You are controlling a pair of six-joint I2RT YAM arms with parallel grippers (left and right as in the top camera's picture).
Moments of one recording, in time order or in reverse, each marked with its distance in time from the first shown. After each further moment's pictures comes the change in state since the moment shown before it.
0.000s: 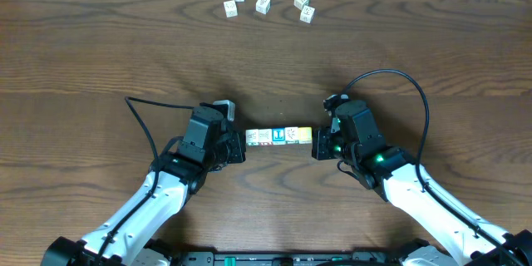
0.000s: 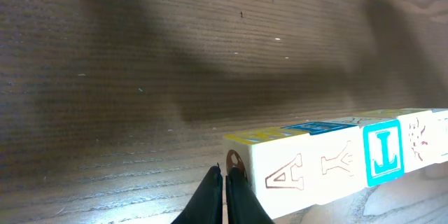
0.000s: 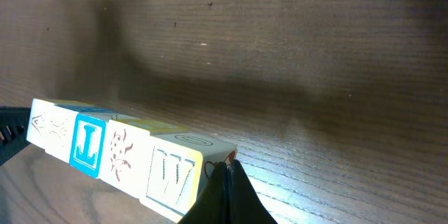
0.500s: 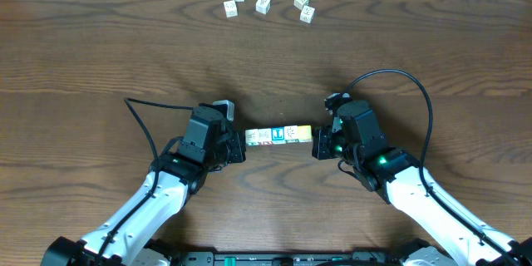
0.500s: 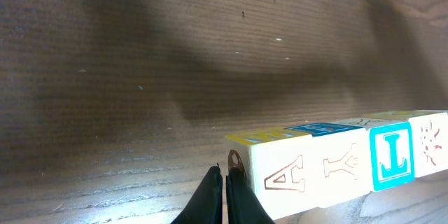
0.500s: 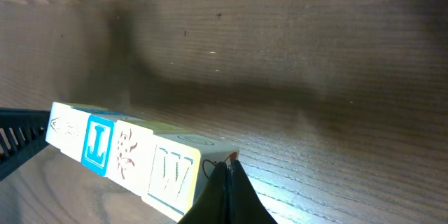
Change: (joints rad) left arm 0.000 0.000 0.002 -0.003 0.000 -0.022; right arm 0.000 -0.031 0.000 -0.002 -0.003 0.000
